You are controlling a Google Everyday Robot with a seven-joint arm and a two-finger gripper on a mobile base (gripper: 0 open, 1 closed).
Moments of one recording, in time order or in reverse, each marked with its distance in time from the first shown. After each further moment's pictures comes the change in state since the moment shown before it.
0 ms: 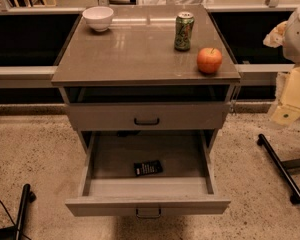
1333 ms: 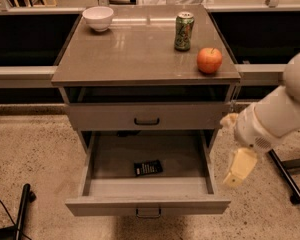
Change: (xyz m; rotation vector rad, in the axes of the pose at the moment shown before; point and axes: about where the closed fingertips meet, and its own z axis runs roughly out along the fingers) arm 0.013 0.064 0.194 -0.246 -0.214 0.064
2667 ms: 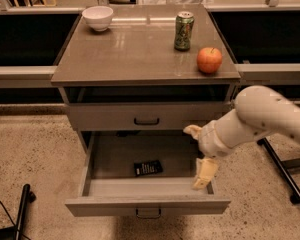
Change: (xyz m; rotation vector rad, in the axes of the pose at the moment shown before) arm -0.022 -0.023 0.123 -0.057 -0.134 -0.252
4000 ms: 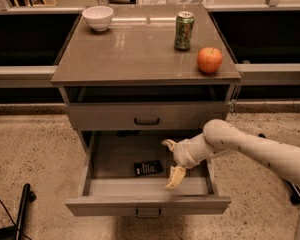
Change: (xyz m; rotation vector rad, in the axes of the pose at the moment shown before) arm 0.034 -0.063 0.175 -0.003 -0.217 0.003
